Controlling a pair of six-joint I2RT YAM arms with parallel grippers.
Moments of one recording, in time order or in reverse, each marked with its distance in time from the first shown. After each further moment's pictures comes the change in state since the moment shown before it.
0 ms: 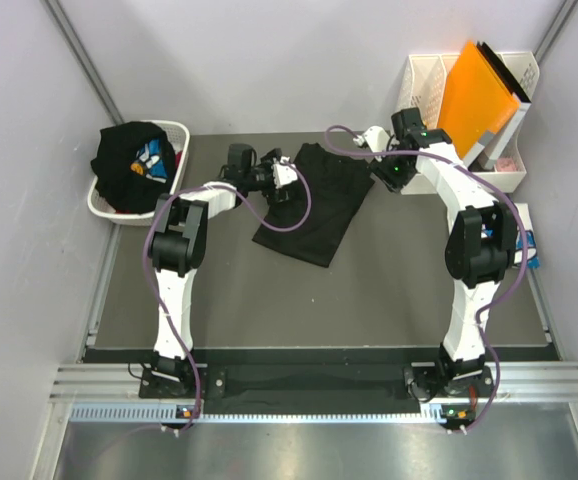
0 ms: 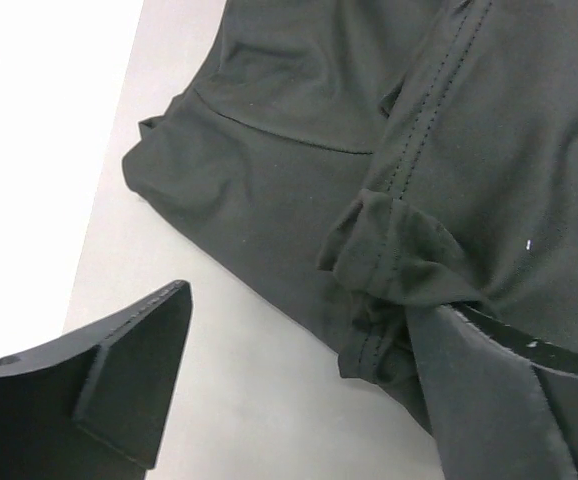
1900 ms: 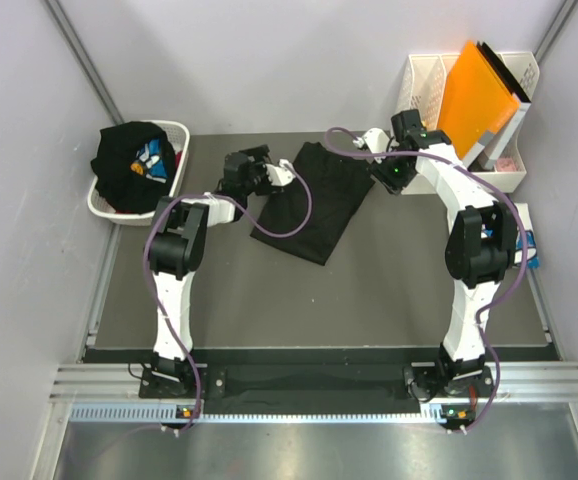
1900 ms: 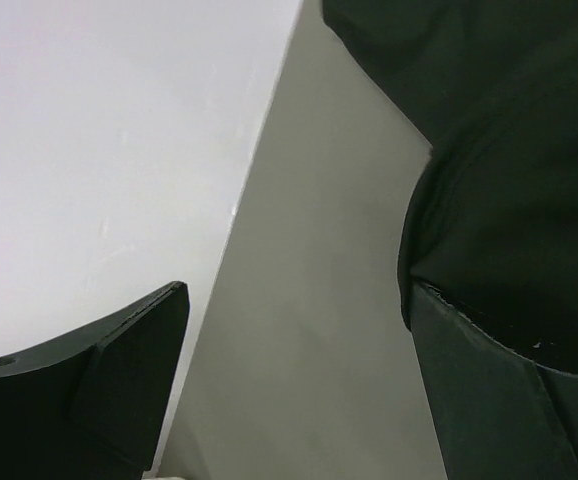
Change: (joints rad) left arm -0.005 -0.045 -0.193 0.415 -0.471 0.076; right arm 0.000 -0.002 -0.014 0.001 -0.003 -0.002
